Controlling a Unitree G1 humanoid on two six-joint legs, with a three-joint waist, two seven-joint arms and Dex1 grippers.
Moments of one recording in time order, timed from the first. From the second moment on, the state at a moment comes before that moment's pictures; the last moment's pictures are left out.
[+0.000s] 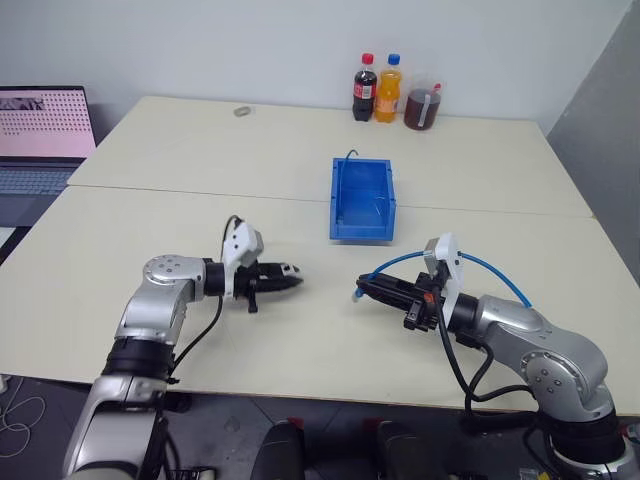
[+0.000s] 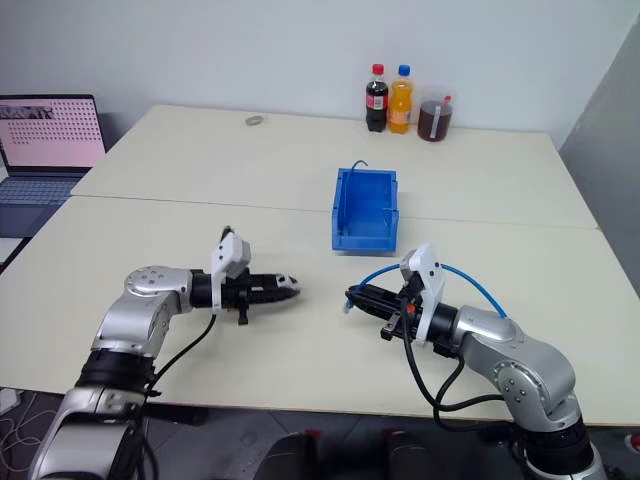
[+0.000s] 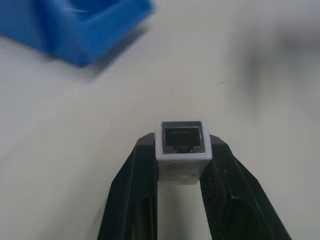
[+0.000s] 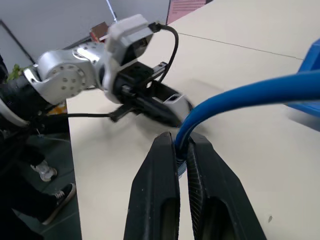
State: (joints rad) left arm -0.47 0.62 -0.07 0.14 -0.23 0.33 -1.35; right arm -0.25 -0.47 0.07 -0.57 0.74 0.82 0.55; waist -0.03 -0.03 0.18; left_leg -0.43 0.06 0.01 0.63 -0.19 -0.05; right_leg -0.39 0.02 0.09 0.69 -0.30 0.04
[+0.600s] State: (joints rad) left arm -0.54 0.59 -0.29 0.31 -0.11 0.08 -1.41; right arm -0.35 -0.45 0.32 -0.43 0.45 0.58 0.69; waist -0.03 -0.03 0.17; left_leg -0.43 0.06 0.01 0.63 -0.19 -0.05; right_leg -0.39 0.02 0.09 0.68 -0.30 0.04
